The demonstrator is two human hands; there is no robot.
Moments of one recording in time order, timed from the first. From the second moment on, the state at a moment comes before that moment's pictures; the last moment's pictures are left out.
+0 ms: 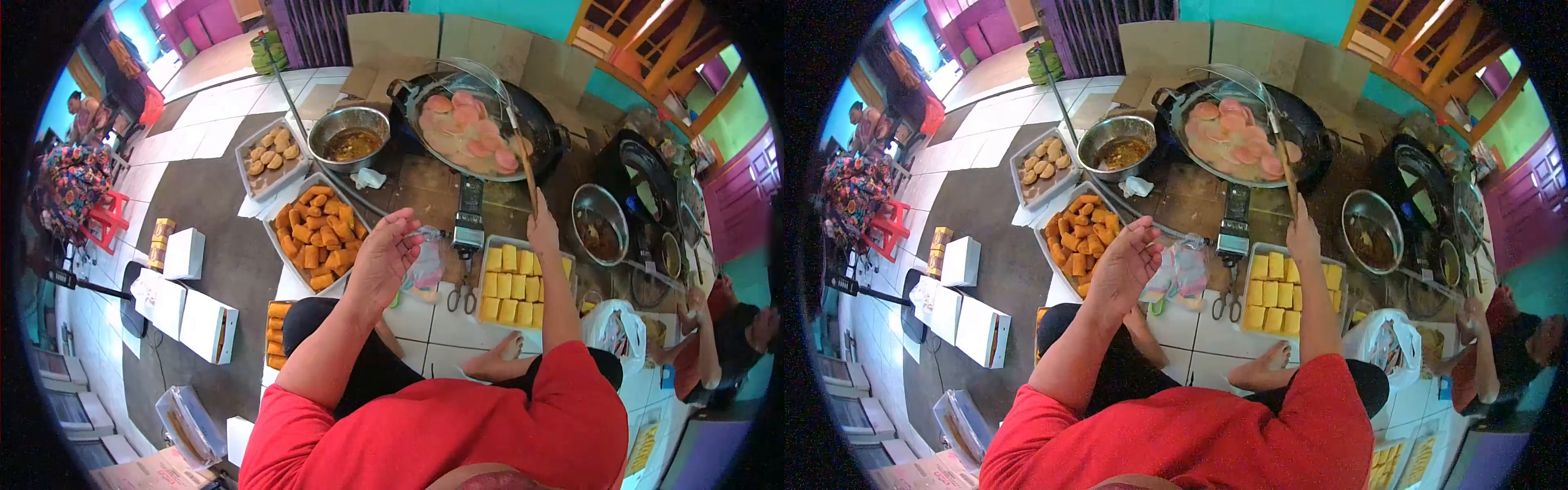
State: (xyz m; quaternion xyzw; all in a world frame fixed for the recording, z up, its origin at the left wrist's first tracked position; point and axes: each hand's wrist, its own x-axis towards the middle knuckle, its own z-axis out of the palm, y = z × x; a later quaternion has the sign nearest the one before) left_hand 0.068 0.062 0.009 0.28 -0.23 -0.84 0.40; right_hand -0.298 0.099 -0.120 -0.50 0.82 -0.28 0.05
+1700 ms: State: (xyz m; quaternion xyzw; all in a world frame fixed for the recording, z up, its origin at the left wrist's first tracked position) left_hand 0.075 0.074 0.013 0.25 -0.20 -0.86 0.40; right_hand -0.258 0.159 -0.142 -0.44 0.79 -0.42 0.07
